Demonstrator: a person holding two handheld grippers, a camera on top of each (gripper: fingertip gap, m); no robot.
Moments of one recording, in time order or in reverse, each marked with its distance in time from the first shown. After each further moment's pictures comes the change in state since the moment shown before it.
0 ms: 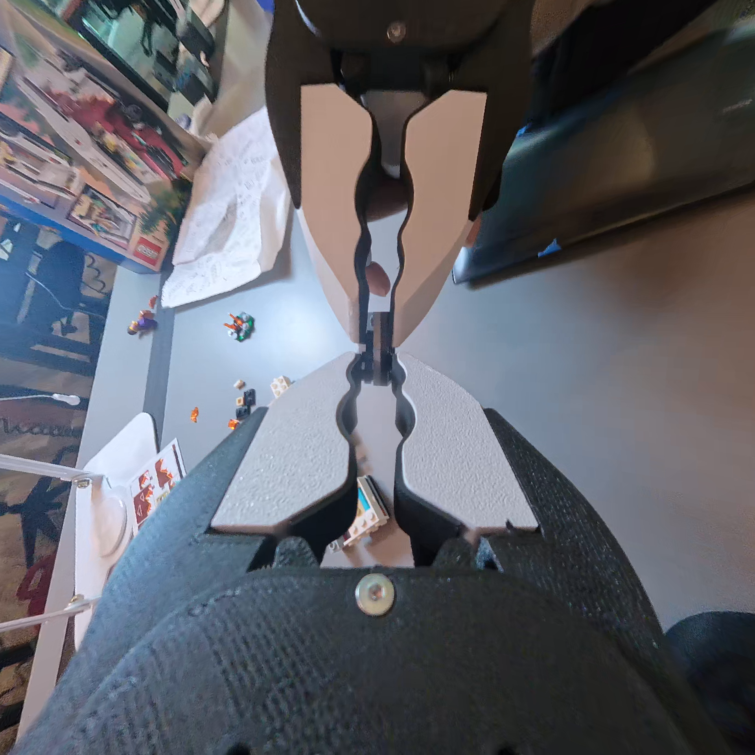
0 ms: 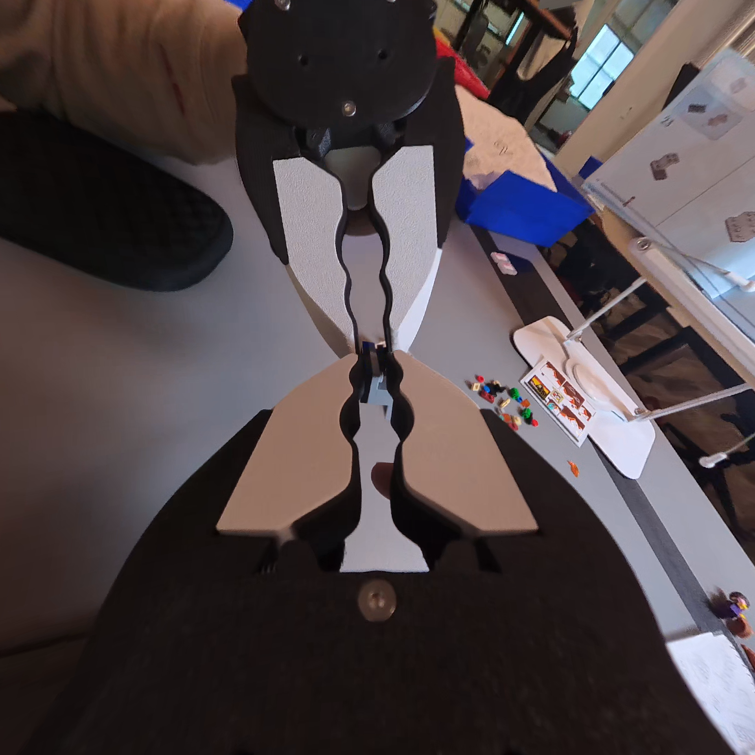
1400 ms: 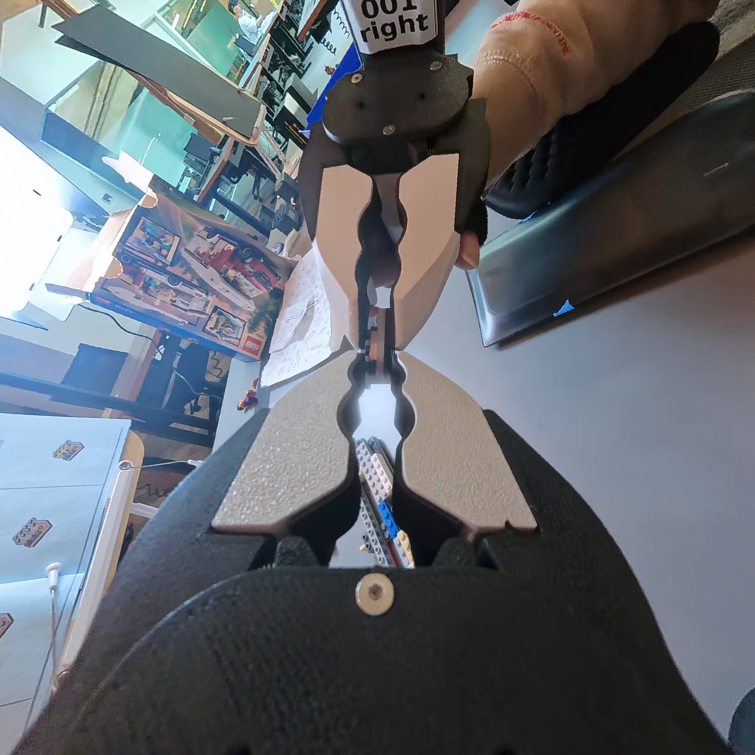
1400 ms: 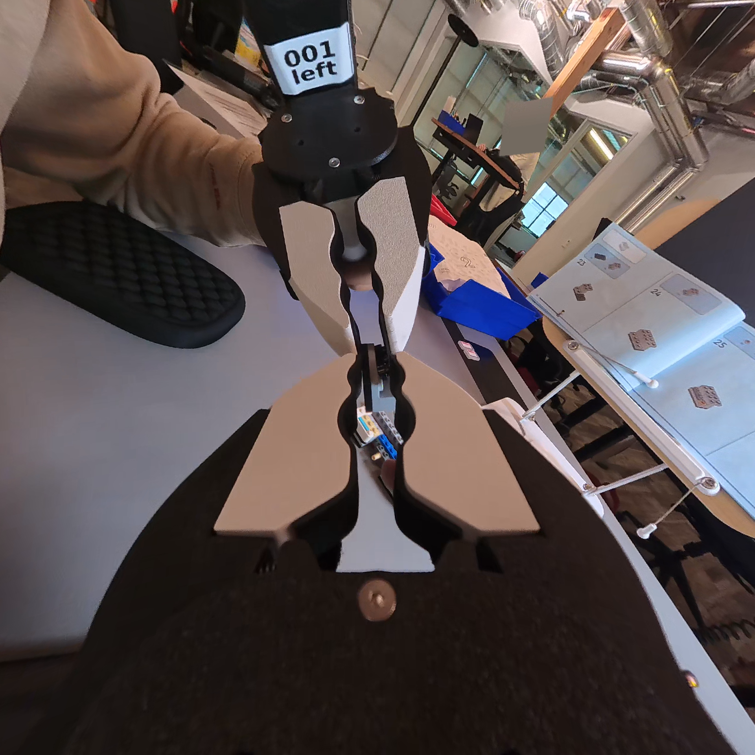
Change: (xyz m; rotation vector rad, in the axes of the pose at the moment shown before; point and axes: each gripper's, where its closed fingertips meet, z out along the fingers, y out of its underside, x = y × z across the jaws) left arm -0.003 -0.049 -0.028 0.182 -0.163 0.200; right arm -0.001 -0.043 -0.028 0.224 0.035 -0.110
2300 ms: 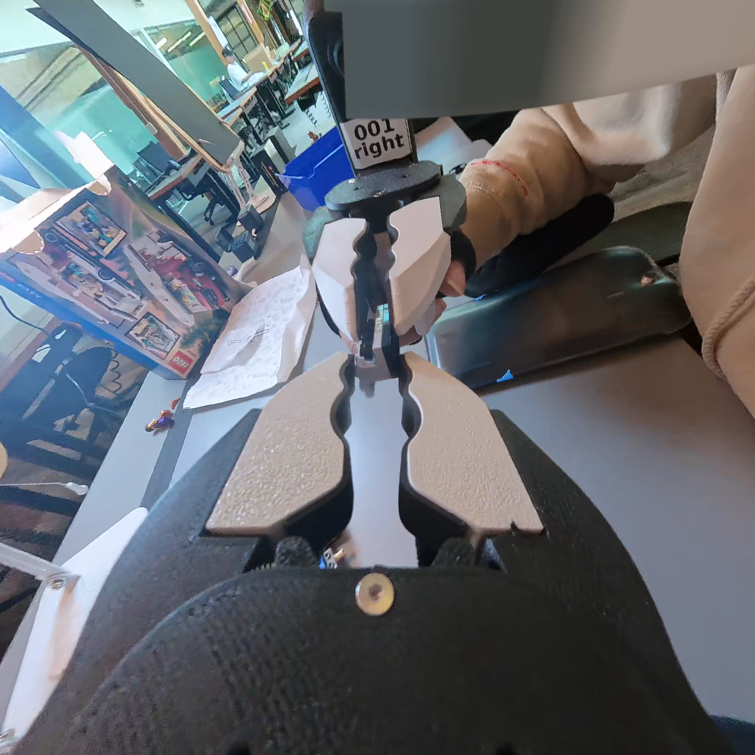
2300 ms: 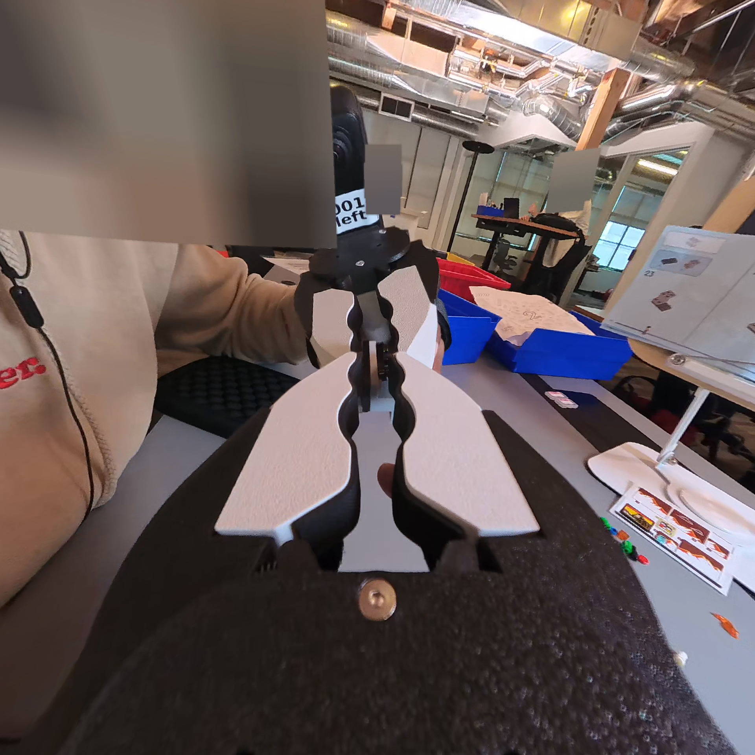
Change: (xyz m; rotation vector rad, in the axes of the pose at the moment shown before) left arm 0.003 -0.016 0.000 0.155 0.106 -0.261; right arm -0.002 -0.028 -0.008 0.280 -0.133 0.353
